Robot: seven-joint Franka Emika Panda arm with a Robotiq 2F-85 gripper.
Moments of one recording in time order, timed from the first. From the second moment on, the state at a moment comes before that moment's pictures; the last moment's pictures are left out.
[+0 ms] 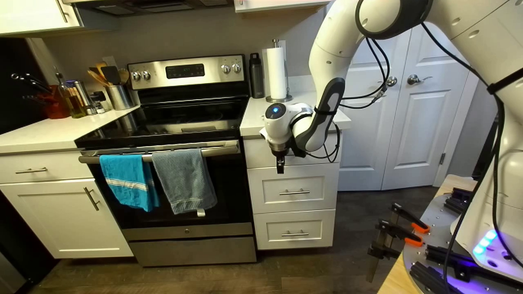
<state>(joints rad) 0.22 0.74 -0.17 -1.90 -1.01 2.79 0.35</state>
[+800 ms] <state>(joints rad) 0.13 0.72 -0.05 -1.88 -0.82 2.68 0.05</state>
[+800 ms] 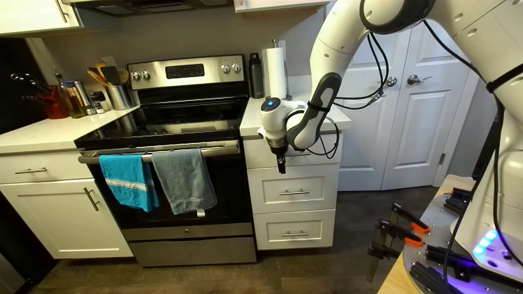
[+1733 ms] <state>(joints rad) 0.12 0.71 0.01 -1.87 -0.74 2.51 -0.18</state>
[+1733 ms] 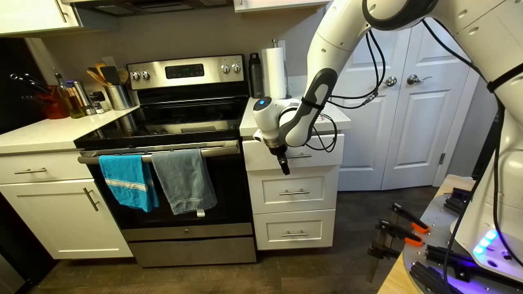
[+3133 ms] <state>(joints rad) 0.29 0.60 0.09 -2.14 -1.23 2.35 -0.11</state>
